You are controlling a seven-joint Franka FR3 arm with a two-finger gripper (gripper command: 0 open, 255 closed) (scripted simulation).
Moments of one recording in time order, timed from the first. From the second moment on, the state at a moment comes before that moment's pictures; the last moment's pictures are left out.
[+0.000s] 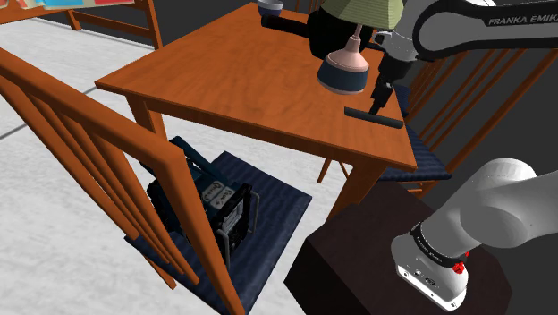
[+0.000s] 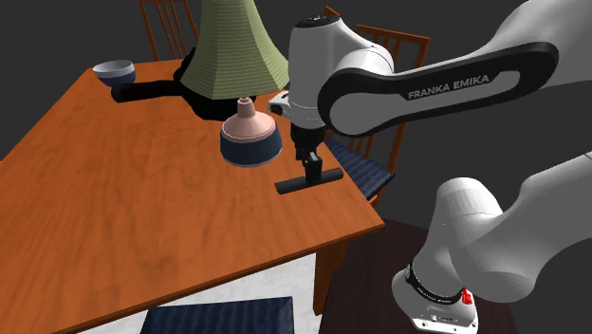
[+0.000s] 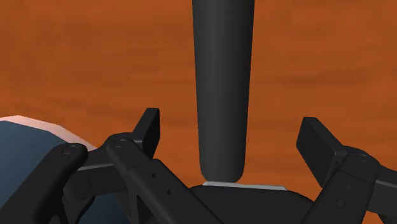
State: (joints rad) arm 0.09 -0.62 -0.19 -2.51 -0.18 1.96 -0.58
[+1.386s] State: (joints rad) arm 0.09 -0.58 -0.21 -2.58 -0.19 2.06 -0.59
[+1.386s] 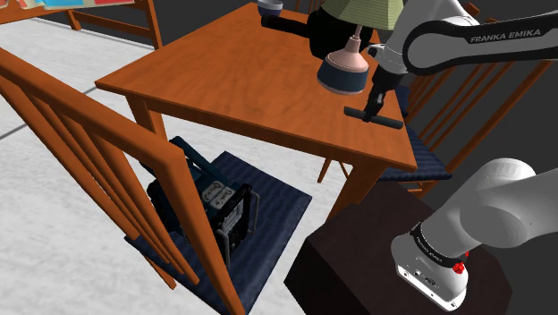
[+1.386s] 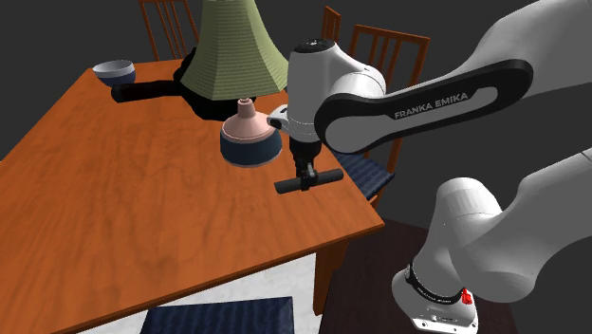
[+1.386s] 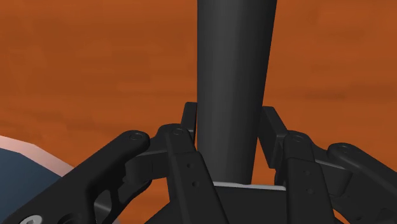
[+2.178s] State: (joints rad) arm 0.09 -0.61 -0.20 -2.48 -0.18 1.94 -0.60
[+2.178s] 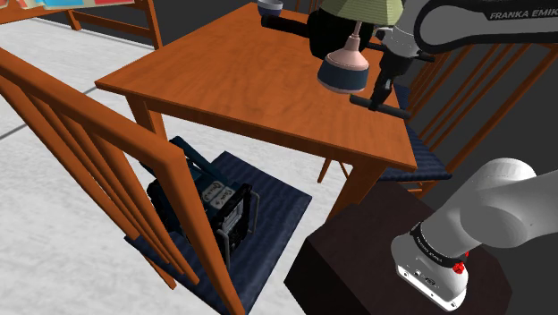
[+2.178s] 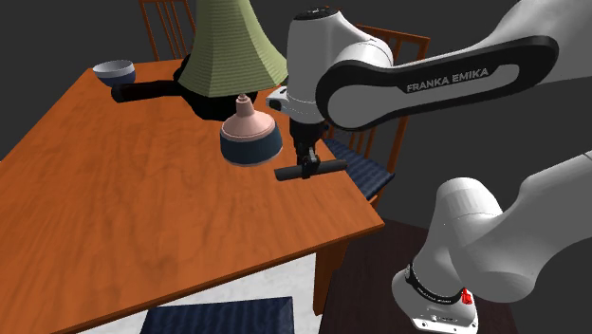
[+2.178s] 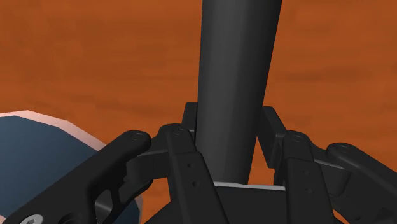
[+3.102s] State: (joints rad) arm 0.10 -0.61 -0.18 -2.29 -0.16 1.75 -0.61
